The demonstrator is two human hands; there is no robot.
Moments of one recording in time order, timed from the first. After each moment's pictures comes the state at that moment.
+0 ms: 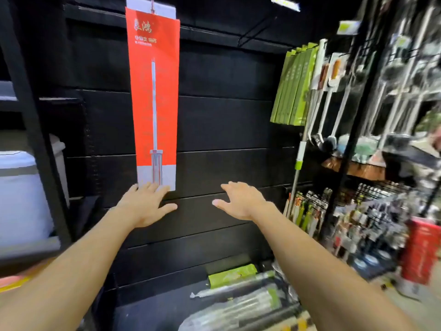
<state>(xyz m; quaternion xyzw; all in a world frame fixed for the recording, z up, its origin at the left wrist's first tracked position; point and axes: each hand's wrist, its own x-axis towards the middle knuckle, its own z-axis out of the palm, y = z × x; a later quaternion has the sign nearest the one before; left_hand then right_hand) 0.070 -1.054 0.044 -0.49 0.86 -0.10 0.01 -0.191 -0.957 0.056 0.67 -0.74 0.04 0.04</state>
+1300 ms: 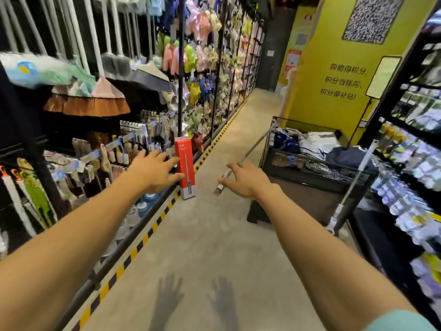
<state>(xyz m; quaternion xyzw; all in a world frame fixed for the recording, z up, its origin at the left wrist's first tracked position) -0.753 -0.669 -0.027 -0.02 0.99 -0.13 0.00 -0.819 -0.401 -0.030 0.23 -0.97 0.03 -0.01</state>
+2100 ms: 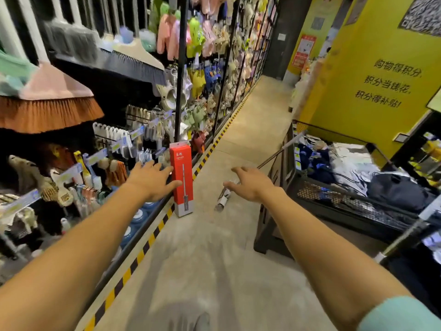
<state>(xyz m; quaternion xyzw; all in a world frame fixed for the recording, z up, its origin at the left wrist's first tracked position) -1.160 -0.815 -0.098 -0.06 0.99 -0.07 0.06 -1.244 -0.535 -0.073 0.23 -0.97 -0.01 -0.06</state>
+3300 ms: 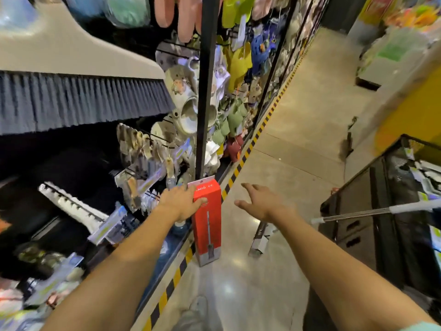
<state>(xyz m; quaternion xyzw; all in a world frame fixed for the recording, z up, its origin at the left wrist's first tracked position) -1.775 -1.031 -0.242 -0.10 0.98 0.05 0.18 -1.865 -0.791 -0.208 0.26 -0.94 0.02 -0.20</state>
